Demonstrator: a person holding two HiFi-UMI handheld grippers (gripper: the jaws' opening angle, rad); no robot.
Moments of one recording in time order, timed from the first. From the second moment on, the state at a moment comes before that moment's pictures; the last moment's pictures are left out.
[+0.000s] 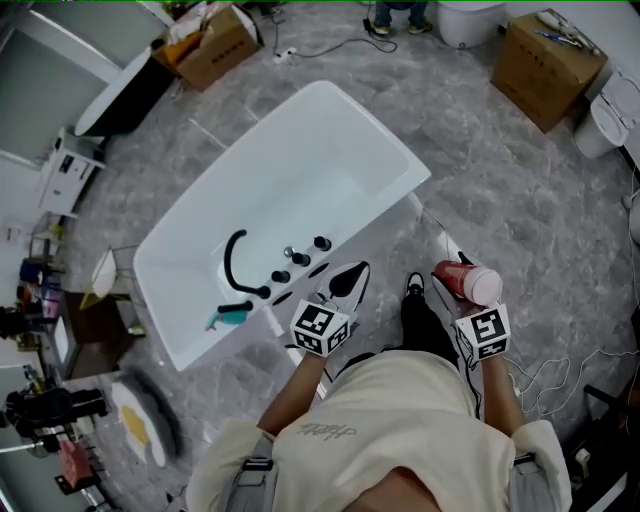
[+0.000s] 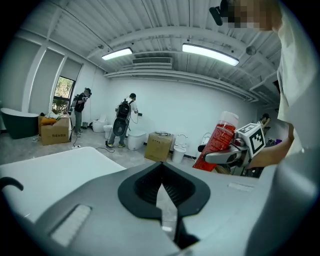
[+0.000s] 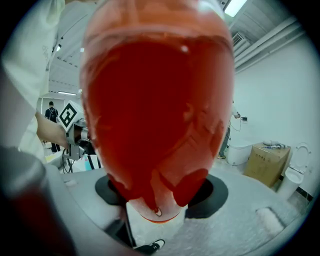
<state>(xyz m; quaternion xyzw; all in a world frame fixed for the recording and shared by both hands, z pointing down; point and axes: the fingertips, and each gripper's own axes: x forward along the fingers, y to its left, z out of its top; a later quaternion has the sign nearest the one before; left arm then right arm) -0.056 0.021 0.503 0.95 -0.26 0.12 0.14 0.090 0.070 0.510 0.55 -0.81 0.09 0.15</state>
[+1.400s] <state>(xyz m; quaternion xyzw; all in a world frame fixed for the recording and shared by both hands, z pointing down) -0.087 -0.129 0.631 0.84 -0.41 0.19 0.29 0.101 -0.229 0.799 0.41 -0.86 0.13 0.28</state>
